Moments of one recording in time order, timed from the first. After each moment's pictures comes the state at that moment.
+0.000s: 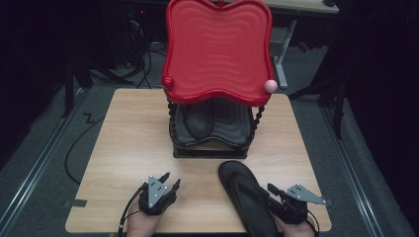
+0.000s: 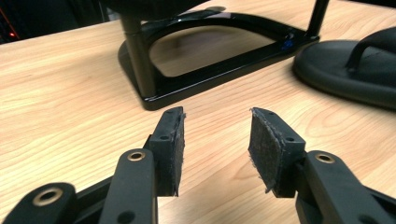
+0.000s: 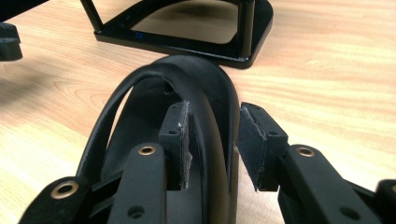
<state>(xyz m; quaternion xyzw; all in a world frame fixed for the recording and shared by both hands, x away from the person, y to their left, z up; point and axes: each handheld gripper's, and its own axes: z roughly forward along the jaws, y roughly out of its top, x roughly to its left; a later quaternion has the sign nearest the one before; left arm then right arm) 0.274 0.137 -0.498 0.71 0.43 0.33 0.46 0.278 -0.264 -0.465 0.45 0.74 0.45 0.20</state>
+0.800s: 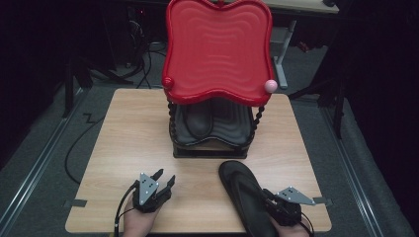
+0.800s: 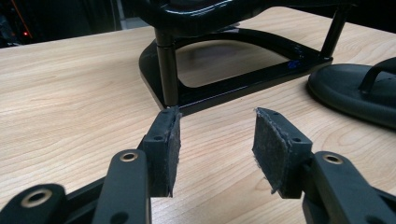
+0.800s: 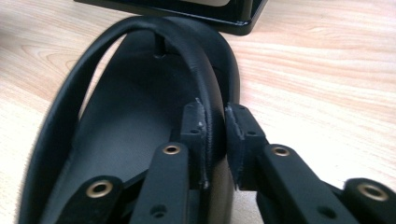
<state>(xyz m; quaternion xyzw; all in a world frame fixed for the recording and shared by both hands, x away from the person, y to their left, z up) 0.276 0.150 -0.492 0.69 0.44 0.32 0.47 0.278 -0.255 -0.484 0.46 0.76 0.40 0.21</state>
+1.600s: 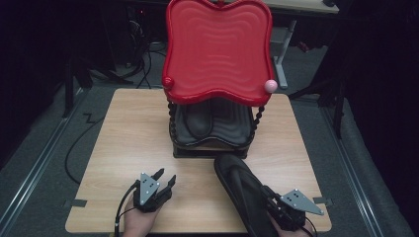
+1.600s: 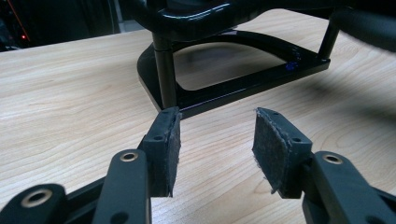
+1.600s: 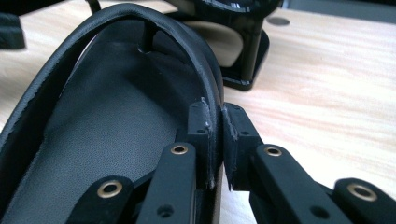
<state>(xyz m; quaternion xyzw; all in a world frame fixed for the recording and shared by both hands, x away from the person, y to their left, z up) 0.276 0.148 -0.491 0.69 0.43 0.32 0.48 0.257 -0.245 -0.449 0.43 0.74 0.45 0.26</state>
